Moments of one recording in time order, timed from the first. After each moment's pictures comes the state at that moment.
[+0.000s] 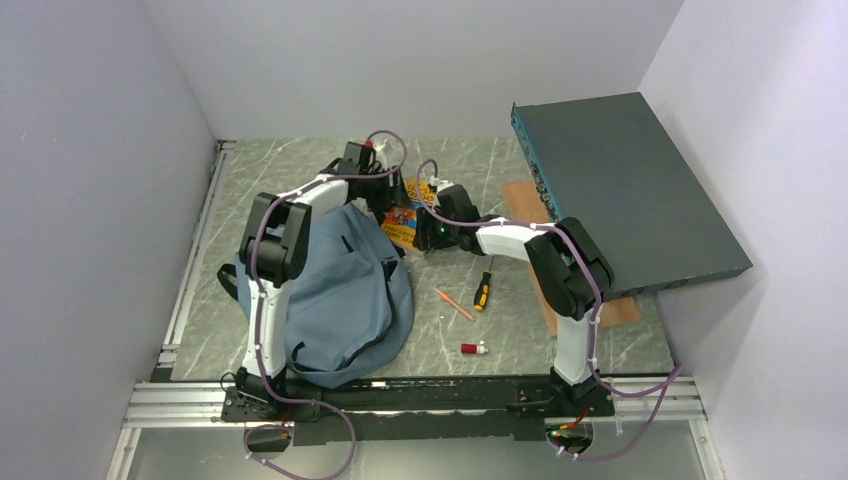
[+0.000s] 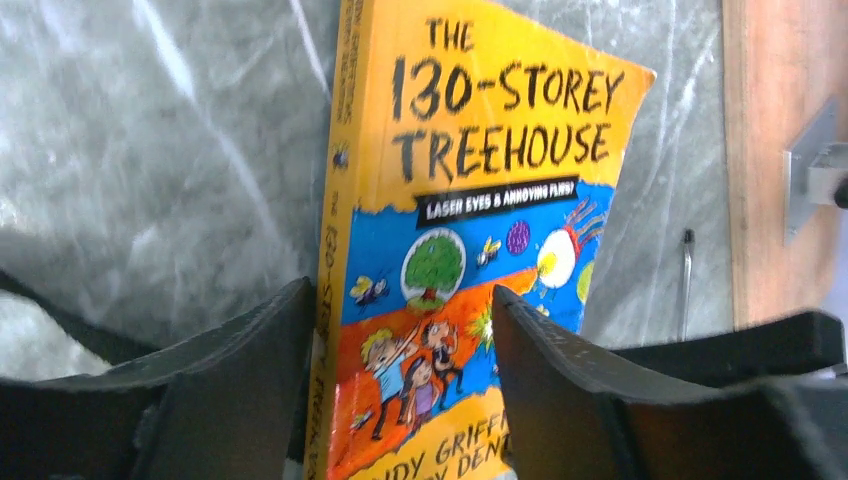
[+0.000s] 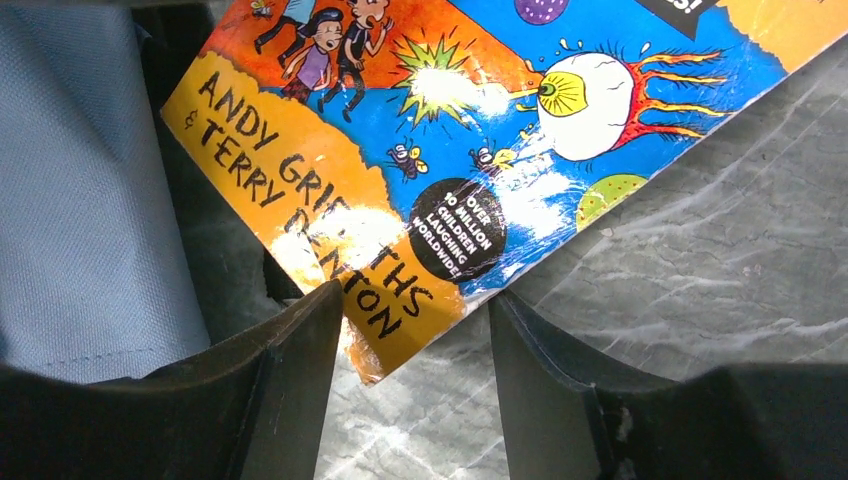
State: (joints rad) left arm -0.35 2.27 1.73 -0.30 0.45 -0.39; right arm 0.57 1.96 1.15 0.06 -0.14 0.38
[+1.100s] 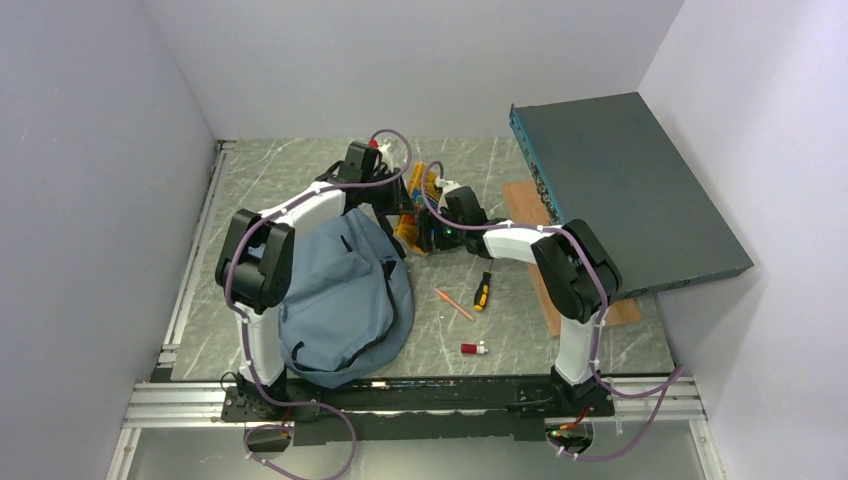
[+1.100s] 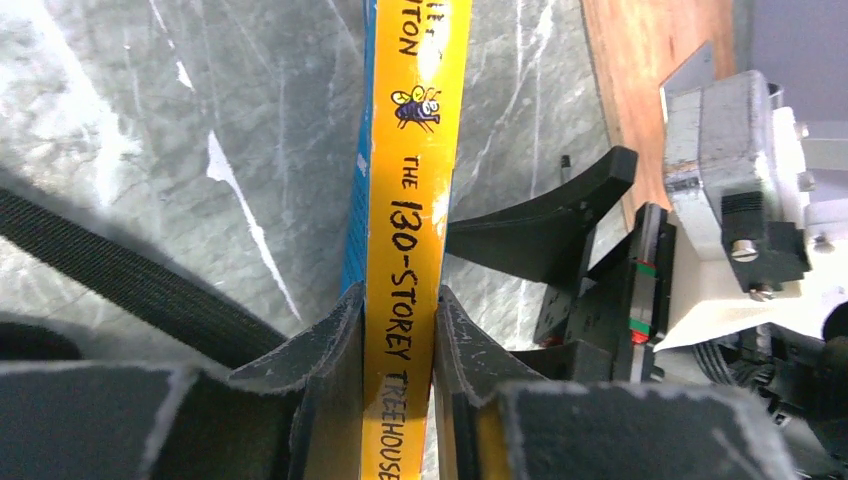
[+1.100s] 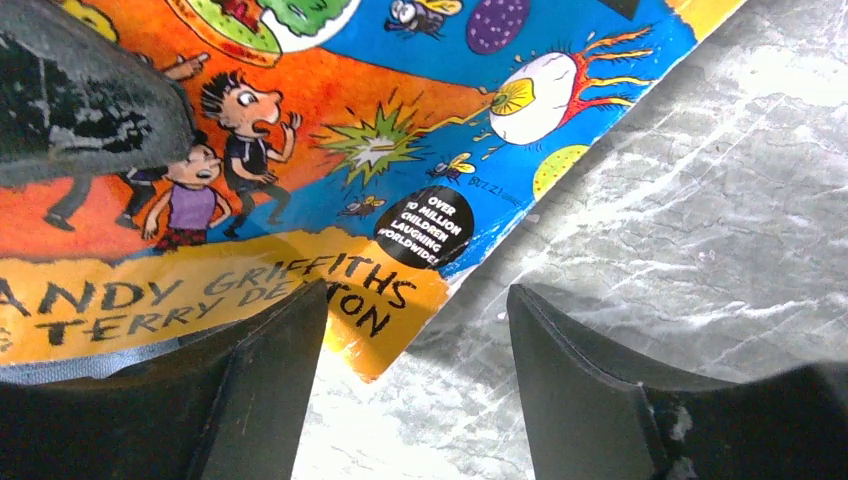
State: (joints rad) left arm -0.42 1.97 1.45 -0.22 0.45 -0.52; right arm 0.56 1.92 1.09 0.12 -0.16 0.34
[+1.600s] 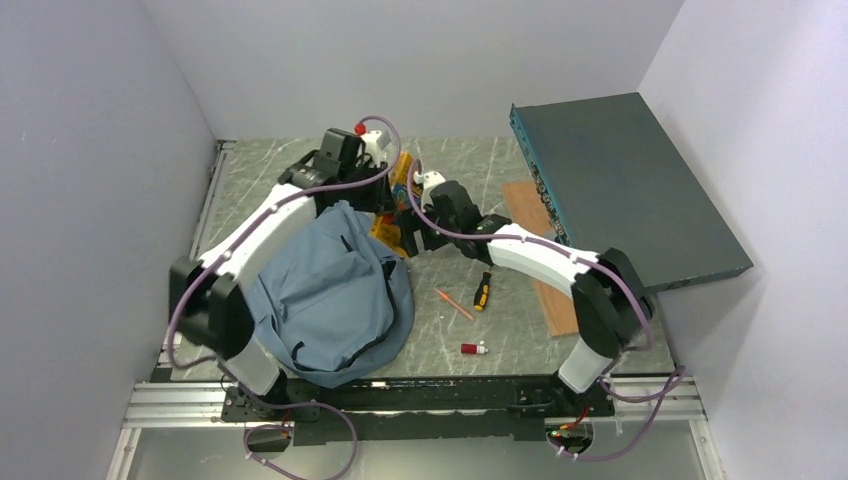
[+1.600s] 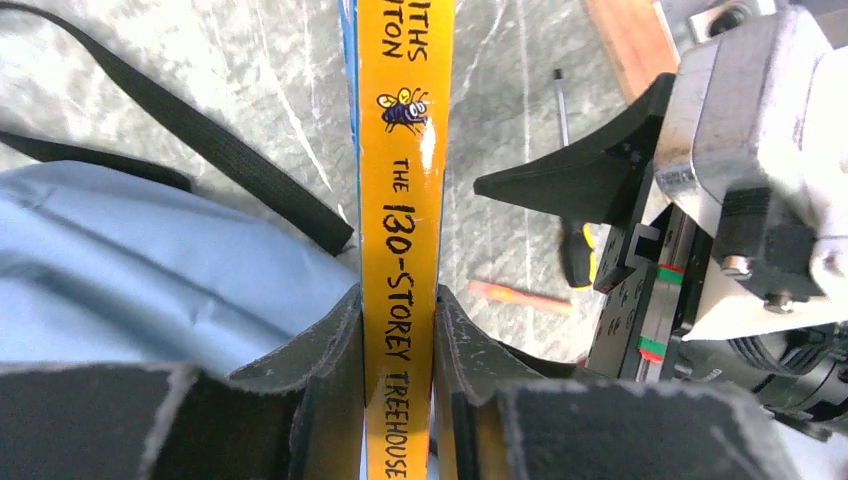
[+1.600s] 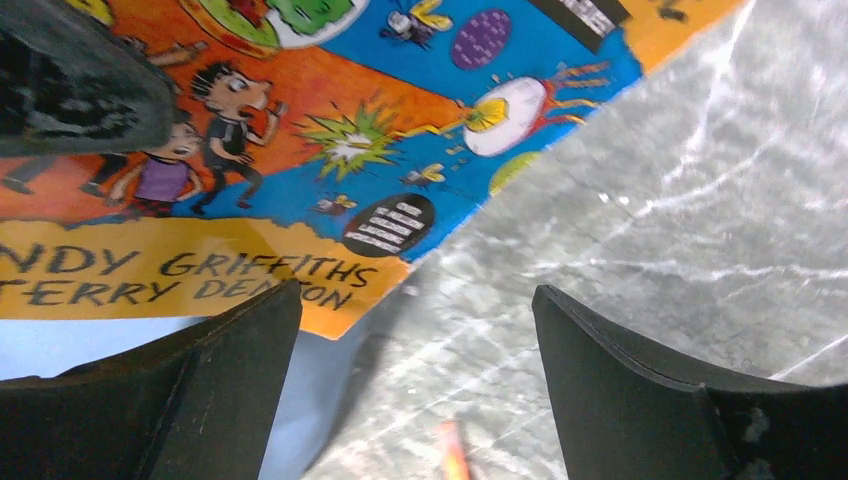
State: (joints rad) left arm -0.45 1.69 1.48 -0.58 0.30 -0.33; right arm 0.68 1.70 1.11 -0.09 -0.05 0.24
